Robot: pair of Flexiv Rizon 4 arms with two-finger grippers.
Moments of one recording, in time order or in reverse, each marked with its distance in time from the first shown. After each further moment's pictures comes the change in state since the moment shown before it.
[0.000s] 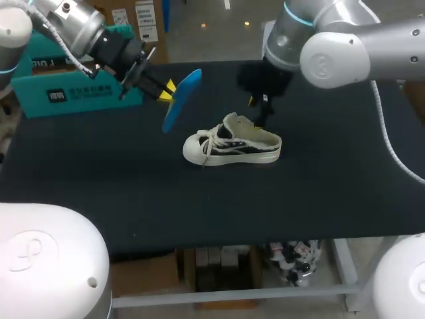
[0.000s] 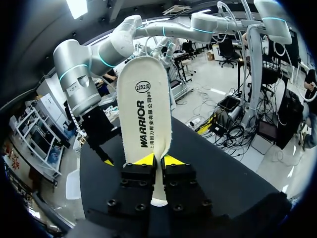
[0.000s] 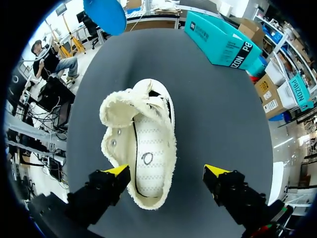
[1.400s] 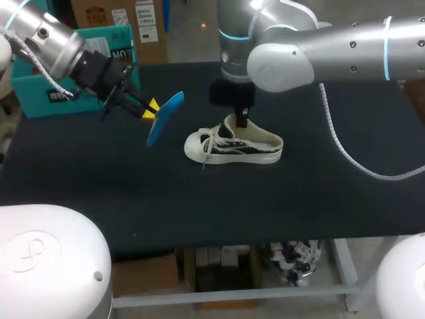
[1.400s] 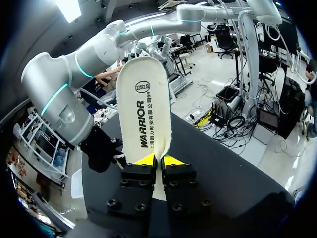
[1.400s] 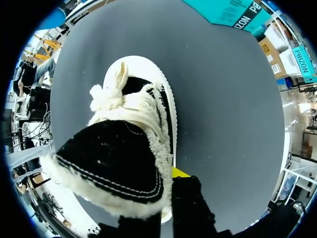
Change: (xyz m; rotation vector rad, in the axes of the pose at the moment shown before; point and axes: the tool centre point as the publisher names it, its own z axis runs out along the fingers) left arm 0.042 0.017 -0.005 -0.037 -0.029 0.084; right arm 0.001 0.007 0.045 0.308 -0.002 0.194
